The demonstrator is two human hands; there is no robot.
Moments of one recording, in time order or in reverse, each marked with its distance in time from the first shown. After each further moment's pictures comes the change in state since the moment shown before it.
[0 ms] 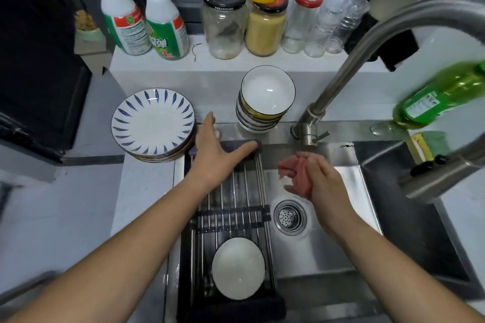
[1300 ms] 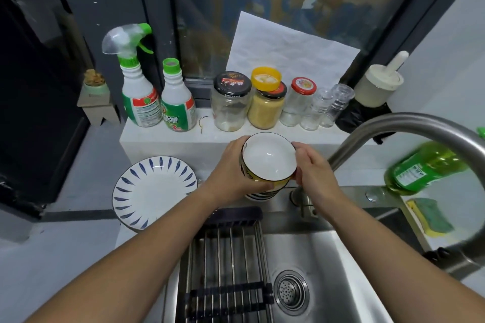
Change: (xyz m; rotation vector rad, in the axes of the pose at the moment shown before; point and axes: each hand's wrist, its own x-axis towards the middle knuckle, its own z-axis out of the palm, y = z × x) left_hand 0.083 0.066 -0.024 0.024 -0.162 0.363; right_hand 0.103 -0.105 0.044 -0.278 0.018 -0.226
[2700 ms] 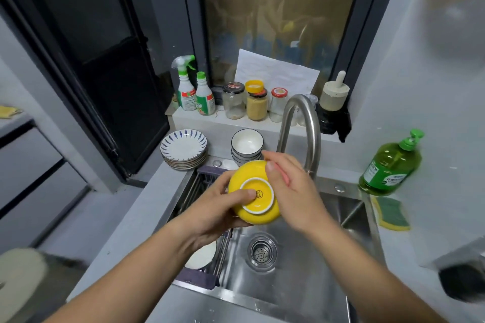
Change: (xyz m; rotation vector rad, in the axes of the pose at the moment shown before) left_hand -0.245 0.214 0.174 -0.802 0.226 -0.356; right_hand -0.223 -0.022 -0.206 -0.059 -0.398 -0.522
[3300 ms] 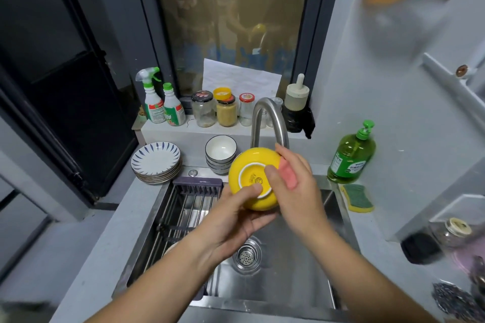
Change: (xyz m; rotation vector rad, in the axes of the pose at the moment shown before) left_hand 0.007 -0.013 0.048 -0.334 -0.159 -0.124; right_hand -0.027 -0.002 -0.014 0.078 0.357 0.026
